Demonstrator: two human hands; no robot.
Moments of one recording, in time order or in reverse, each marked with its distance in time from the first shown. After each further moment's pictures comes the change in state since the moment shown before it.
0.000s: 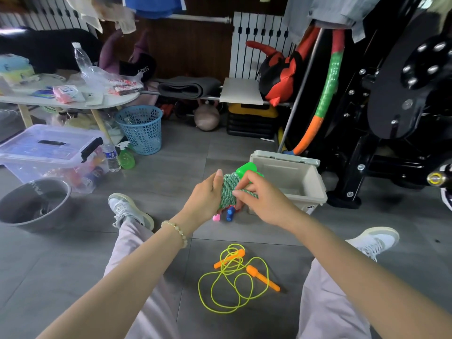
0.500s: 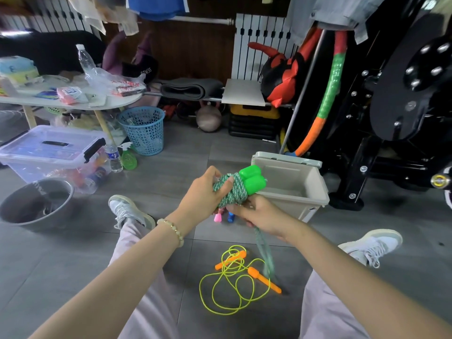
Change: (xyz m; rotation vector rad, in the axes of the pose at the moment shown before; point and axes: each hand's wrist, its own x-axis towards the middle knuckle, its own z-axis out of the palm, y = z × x) left_hand 0.002 0.000 -0.012 0.130 0.055 0.146; right_hand 0.000 0.017 0.016 0.286 -0.155 0.219
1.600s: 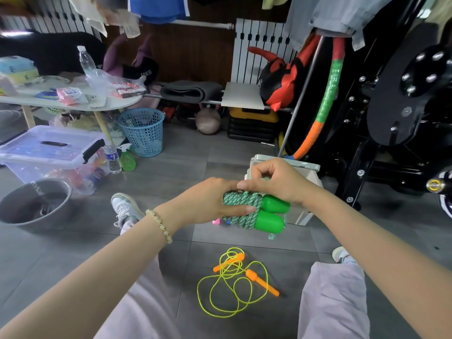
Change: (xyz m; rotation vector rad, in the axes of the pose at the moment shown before) left_hand -0.015 0.043 -0.038 0.189 -0.435 0.274; right_hand 0.004 -0.051 -0.050 -0.198 0.012 -0.360
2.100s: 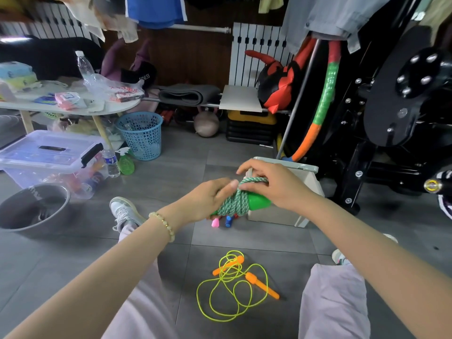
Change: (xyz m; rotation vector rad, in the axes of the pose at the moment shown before) left_hand 0.013 -0.017 0.013 -0.267 0.077 -0.131; right_hand -0.005 0.003 -0.003 -0.484 0.088 -0.079
